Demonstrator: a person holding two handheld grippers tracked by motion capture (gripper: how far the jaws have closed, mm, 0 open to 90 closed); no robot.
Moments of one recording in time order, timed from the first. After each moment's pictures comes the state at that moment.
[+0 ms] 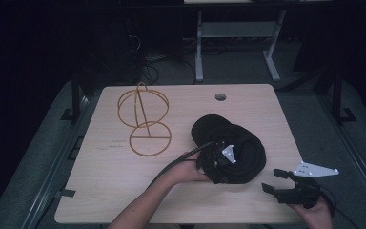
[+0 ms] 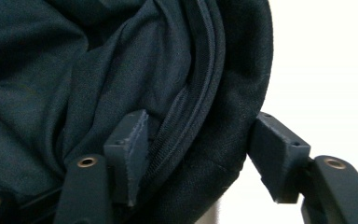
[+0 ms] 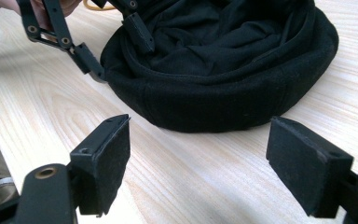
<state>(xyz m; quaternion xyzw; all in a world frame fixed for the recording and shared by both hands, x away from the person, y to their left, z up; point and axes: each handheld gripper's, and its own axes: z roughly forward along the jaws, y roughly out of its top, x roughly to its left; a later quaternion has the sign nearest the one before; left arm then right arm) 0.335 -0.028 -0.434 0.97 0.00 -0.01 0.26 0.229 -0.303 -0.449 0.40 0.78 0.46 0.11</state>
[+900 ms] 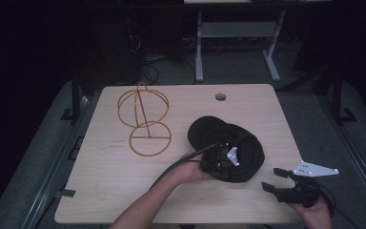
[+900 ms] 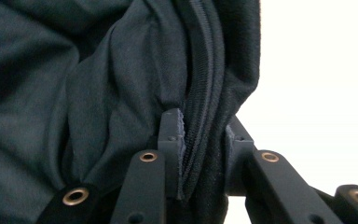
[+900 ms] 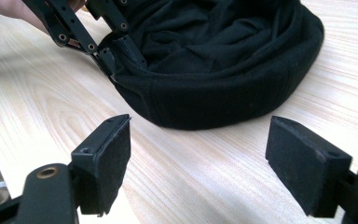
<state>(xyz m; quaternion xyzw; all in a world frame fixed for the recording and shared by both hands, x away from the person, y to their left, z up) 0.333 -0.037 -0.436 0.97 -0.02 0.02 0.24 0.230 -0.303 -0.449 0.41 0.78 0.46 0.12</state>
